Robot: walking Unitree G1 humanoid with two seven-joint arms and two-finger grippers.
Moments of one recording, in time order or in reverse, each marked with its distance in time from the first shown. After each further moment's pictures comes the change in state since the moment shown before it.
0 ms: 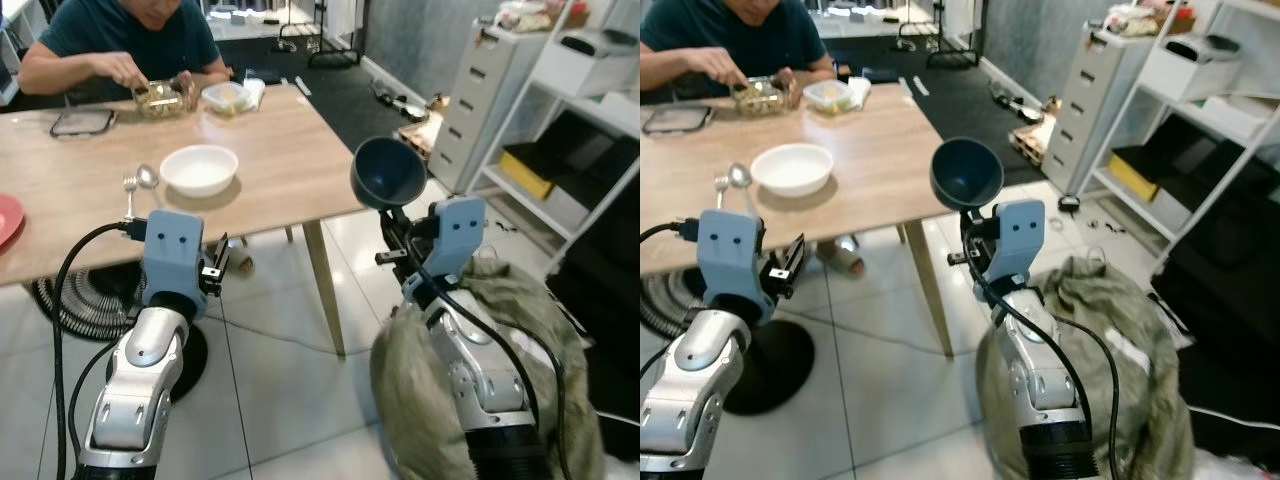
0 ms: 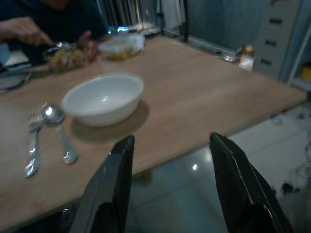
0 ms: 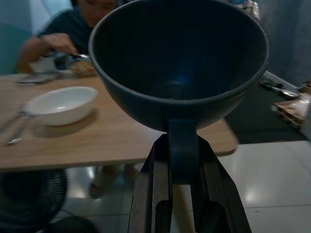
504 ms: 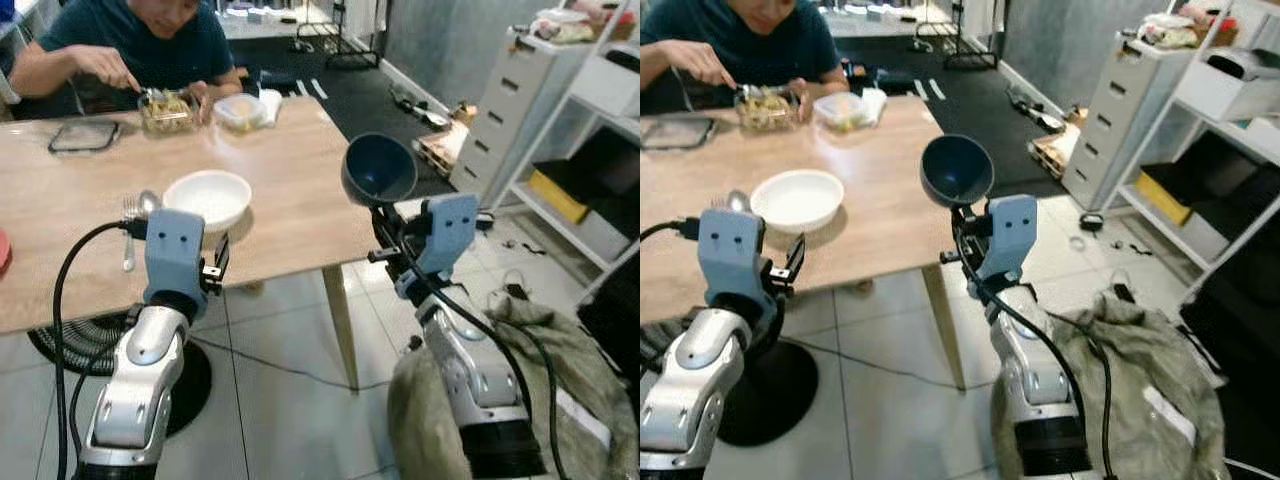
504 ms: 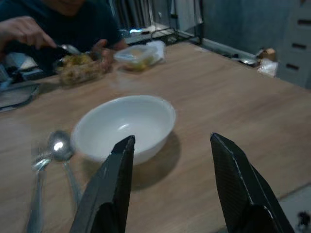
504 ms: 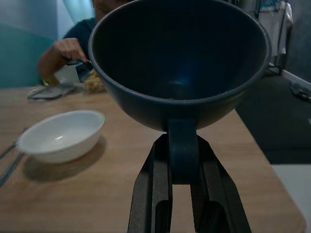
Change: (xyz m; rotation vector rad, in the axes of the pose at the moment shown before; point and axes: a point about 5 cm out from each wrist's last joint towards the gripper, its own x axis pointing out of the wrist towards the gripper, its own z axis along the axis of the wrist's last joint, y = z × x) left arm -0.001 0.005 -0.002 0.004 0.001 0.018; right arm 0.007 0.013 0.002 0.031 -0.012 0.055
